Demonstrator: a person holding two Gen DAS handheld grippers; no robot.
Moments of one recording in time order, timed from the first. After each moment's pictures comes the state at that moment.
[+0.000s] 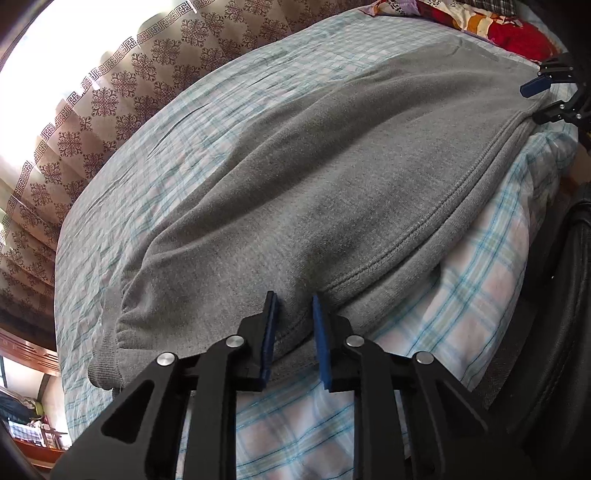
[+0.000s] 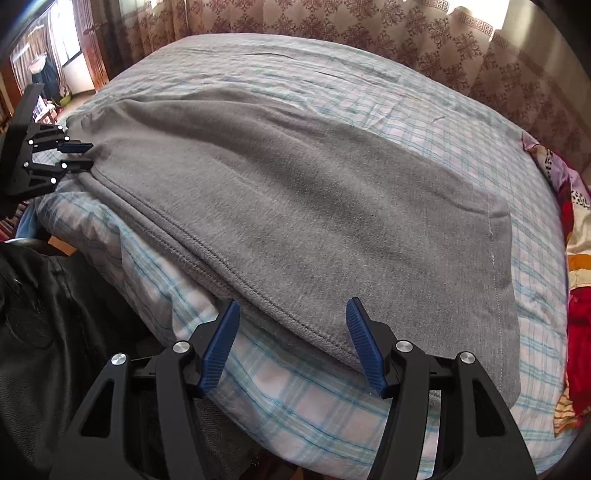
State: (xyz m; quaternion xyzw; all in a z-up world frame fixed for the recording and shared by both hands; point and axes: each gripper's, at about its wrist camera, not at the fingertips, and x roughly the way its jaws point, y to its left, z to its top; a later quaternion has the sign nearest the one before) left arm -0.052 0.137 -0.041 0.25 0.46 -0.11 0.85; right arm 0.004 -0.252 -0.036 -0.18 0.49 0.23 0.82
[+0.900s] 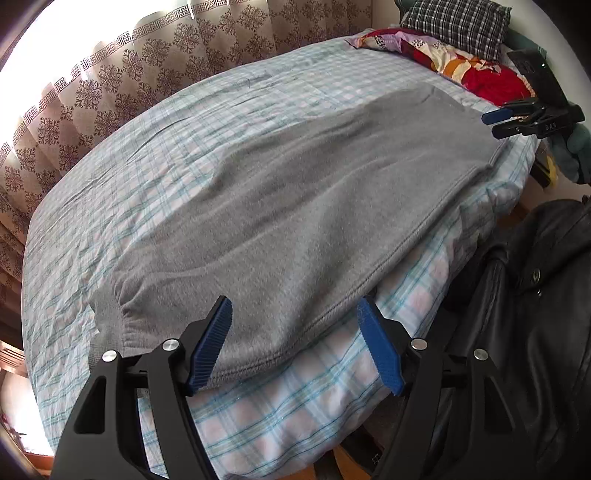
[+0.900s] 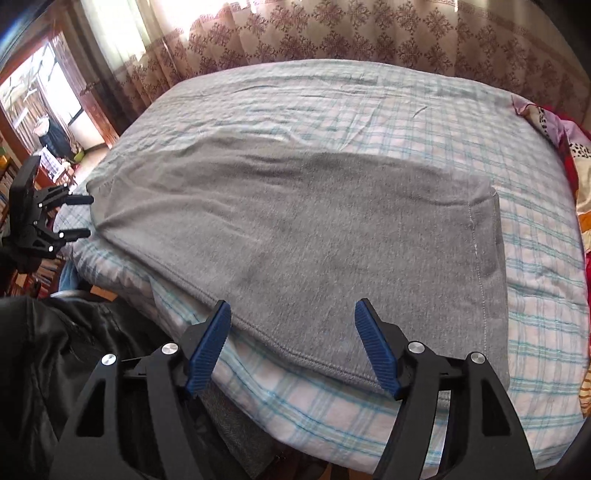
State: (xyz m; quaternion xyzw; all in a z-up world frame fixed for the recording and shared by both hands) left arm -0.063 0.149 0.014 0.16 0.46 -0.19 0.86; right arm 0.029 -0.303 0.004 -0.02 0.48 0.26 0.84
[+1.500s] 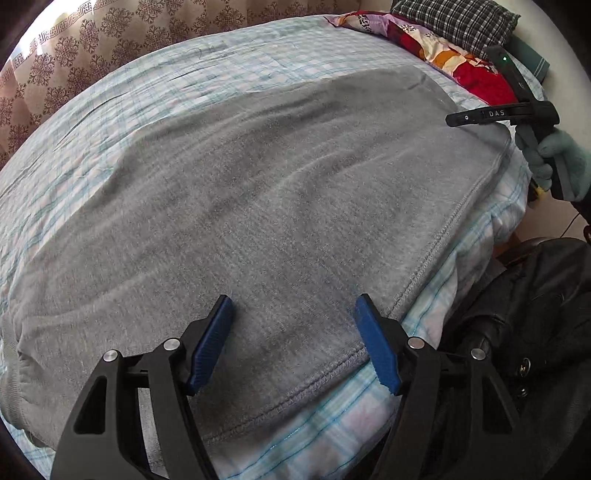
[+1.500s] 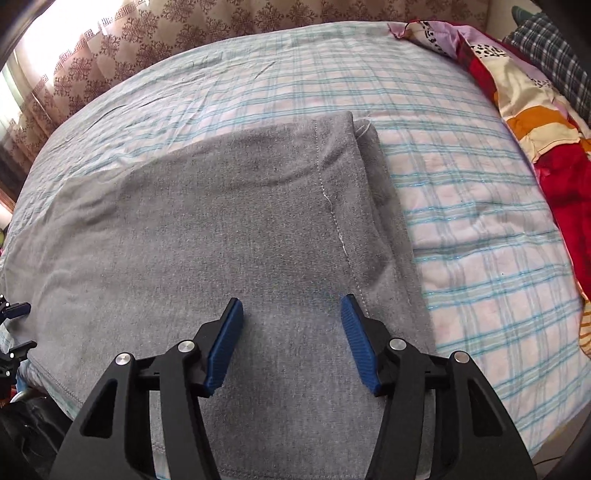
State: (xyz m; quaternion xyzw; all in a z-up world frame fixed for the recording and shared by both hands) left arm -0.013 0.074 -0.049 0.10 0.51 -0.25 0.82; right arm 0.096 -0.363 -0.049 0.00 0.53 0.04 0.85
